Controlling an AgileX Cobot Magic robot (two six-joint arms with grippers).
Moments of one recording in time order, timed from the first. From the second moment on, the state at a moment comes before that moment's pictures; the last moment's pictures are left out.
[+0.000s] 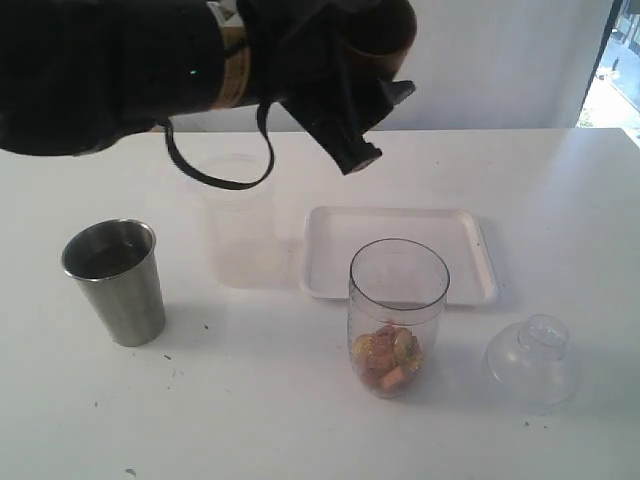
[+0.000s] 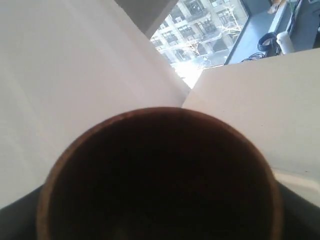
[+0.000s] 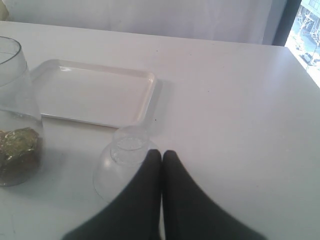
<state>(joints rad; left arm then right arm) -0.85 1.54 -1.23 1.59 0.05 -0.97 -0.01 0.01 0.00 0.05 0.34 -0.07</state>
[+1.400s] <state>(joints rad) 0.18 1.99 -1.02 0.86 -0.78 -0.56 -0.01 0.01 0.00 0.05 0.34 -0.07</state>
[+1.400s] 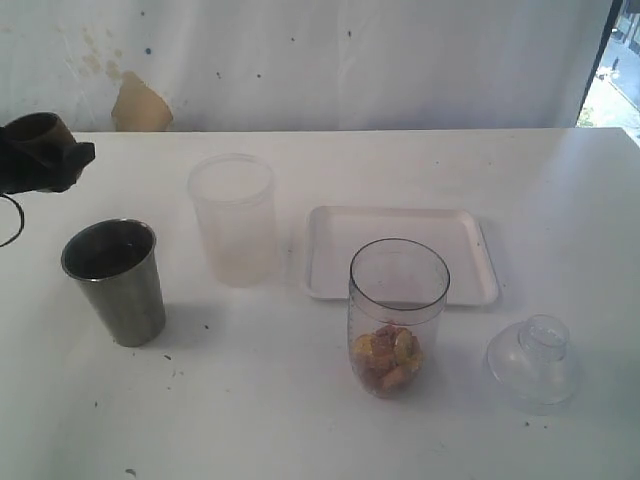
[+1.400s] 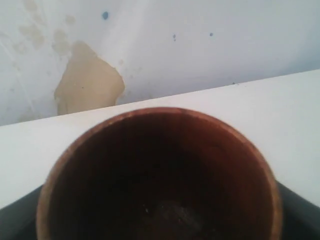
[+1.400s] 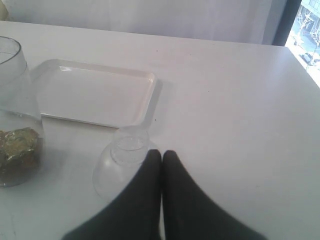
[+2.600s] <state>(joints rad) 0.17 2.29 -1.14 1.06 -0.95 -0.47 -0.01 0.01 0.00 0.05 0.34 -0.07</state>
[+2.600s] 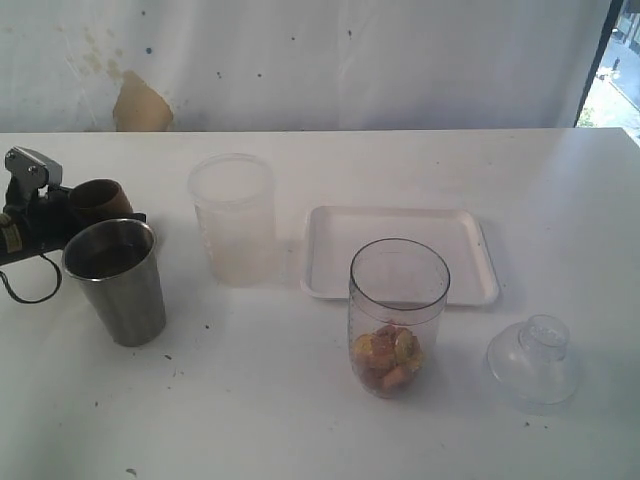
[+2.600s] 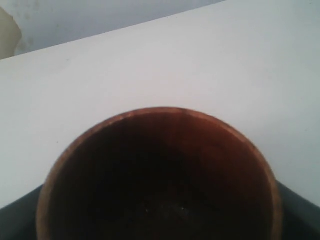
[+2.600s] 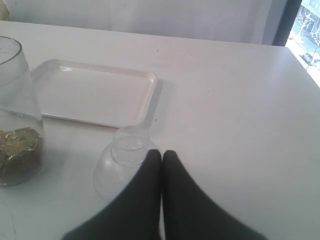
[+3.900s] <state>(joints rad) 0.20 2.00 -1.14 1.10 -1.10 -0.67 -0.01 0.01 0.00 0.05 0.34 -0.07</state>
